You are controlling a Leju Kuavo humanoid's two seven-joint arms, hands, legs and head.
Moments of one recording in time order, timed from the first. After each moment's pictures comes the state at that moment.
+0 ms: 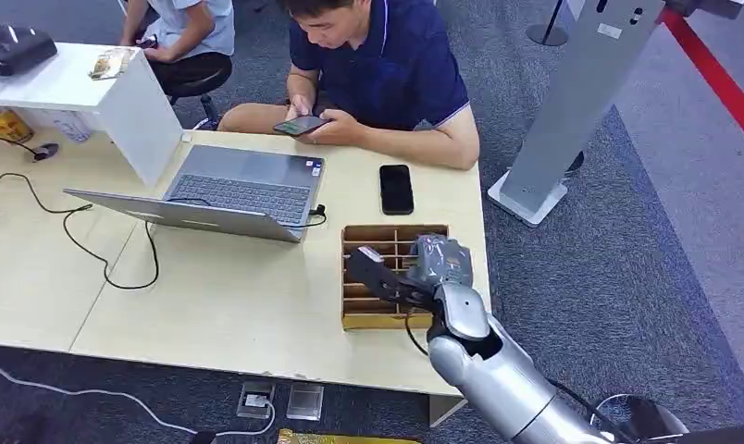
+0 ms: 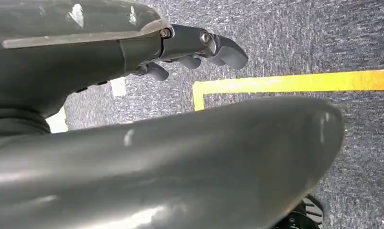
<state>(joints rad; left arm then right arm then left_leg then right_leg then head) -0.07 0.01 -0.28 -0.21 0.35 0.11 0.15 -0.55 -0.04 0.79 -1.17 0.71 -0.07 0.54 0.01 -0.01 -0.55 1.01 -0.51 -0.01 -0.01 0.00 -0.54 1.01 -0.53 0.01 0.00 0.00</state>
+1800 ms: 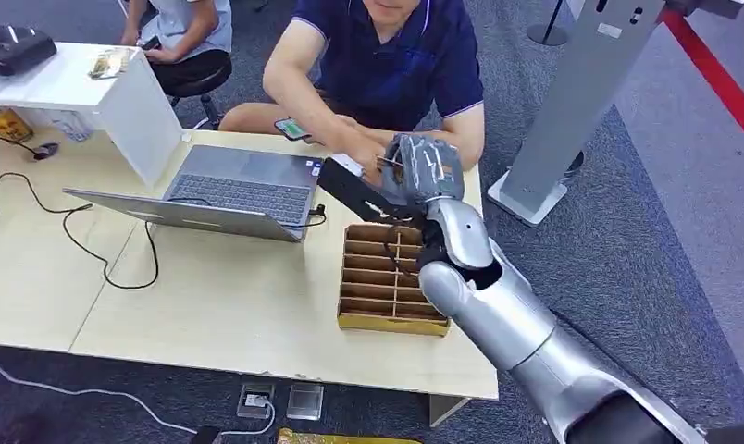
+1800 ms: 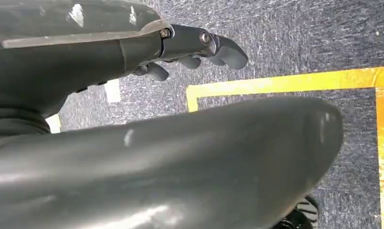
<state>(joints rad) -0.09 0.01 -0.36 -0.21 0.39 0.12 0.14 -0.85 0.05 0.80 -1.11 0.66 -0.17 0.36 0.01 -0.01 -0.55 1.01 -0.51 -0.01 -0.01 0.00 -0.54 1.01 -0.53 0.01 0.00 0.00</state>
